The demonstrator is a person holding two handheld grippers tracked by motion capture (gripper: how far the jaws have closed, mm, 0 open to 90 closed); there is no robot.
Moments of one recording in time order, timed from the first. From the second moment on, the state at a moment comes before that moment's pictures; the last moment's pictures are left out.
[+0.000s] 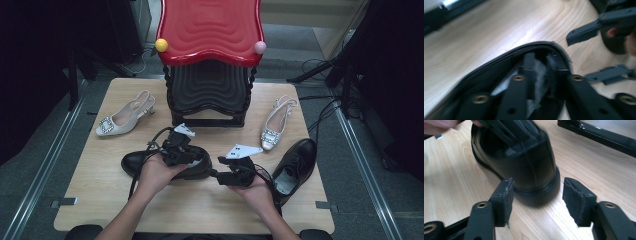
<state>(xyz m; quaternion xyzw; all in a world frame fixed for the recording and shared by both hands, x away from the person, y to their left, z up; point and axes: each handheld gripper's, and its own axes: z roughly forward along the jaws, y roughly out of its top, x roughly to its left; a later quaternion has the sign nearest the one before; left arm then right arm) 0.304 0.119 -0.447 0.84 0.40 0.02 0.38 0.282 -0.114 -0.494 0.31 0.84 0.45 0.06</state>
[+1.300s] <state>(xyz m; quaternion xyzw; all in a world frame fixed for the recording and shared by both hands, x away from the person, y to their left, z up) 0.260 0.225 -0.491 0.79 0.49 0.02 0.37 0.307 -0.099 -0.490 0.33 0.83 0.45 0.04</state>
